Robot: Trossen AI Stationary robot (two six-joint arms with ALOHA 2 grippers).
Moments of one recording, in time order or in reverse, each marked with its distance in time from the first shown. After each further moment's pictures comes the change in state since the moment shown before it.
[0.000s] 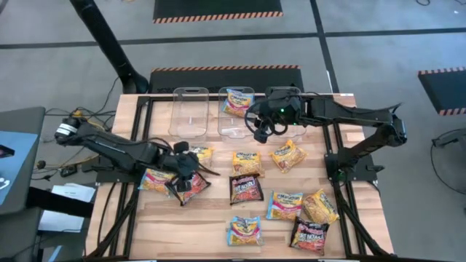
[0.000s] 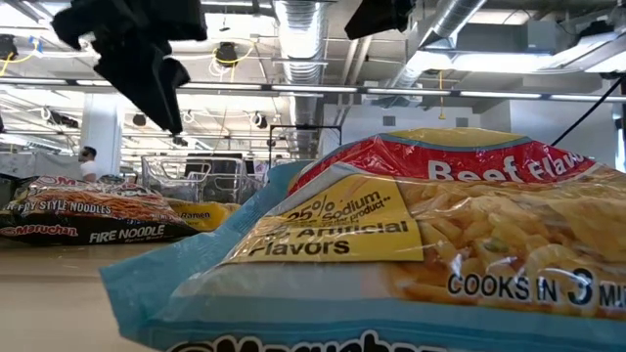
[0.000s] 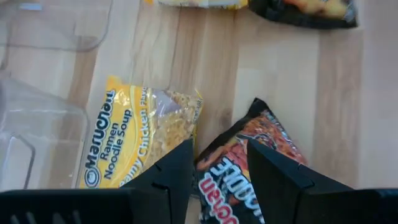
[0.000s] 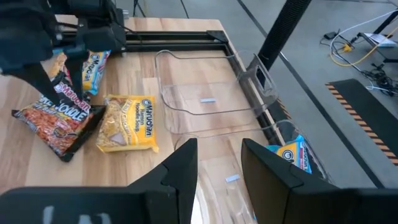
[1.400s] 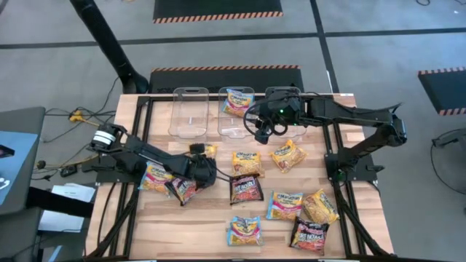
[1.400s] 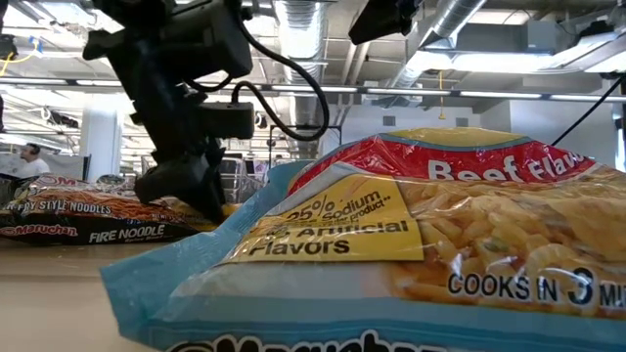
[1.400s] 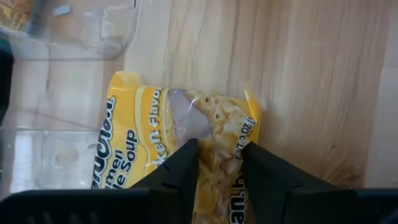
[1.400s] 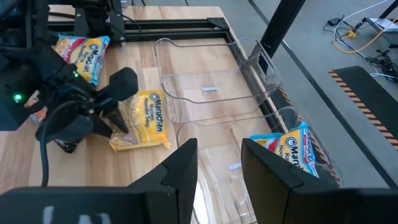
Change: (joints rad) left arm 0.039 0.491 0.005 0.168 -0.267 0.045; right arm 0.000 0.000 0.000 -0.044 0.000 0.032
